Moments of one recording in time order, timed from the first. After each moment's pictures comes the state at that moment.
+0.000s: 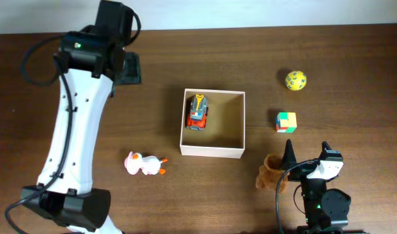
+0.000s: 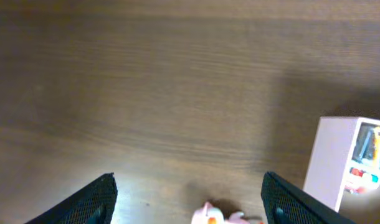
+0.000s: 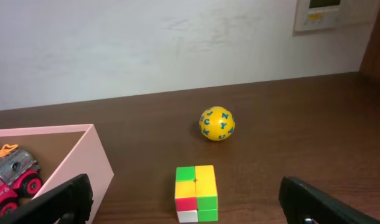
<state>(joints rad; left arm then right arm) -0.22 1.83 2.11 -1.43 -0.31 -0.24 0.01 0.01 0.01 -0.07 0.06 0.11</state>
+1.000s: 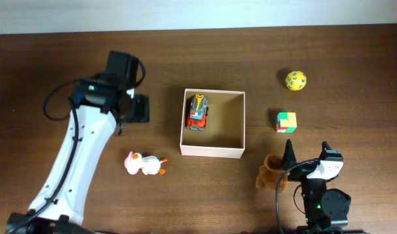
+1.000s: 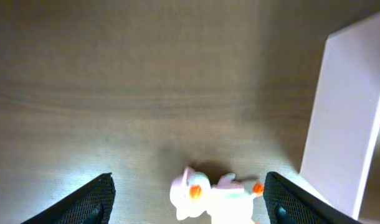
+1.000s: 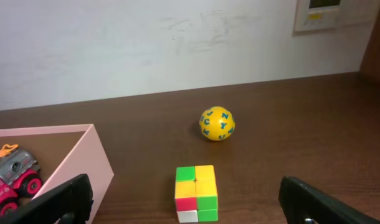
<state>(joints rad) -0.21 1.55 1.43 -1.13 -0.18 -0.21 0.01 0.01 0.01 -0.07 0.06 0.11</state>
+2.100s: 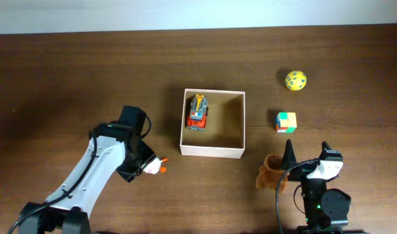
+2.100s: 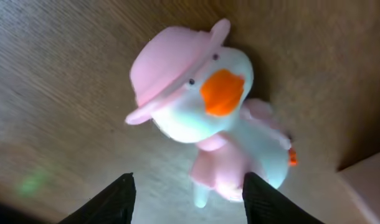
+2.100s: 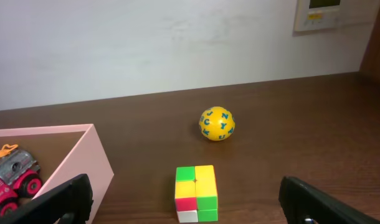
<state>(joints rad) -0.21 1.50 0.92 -0.99 0.03 -1.02 0.01 0.01 0.01 -0.07 0.06 0.11</state>
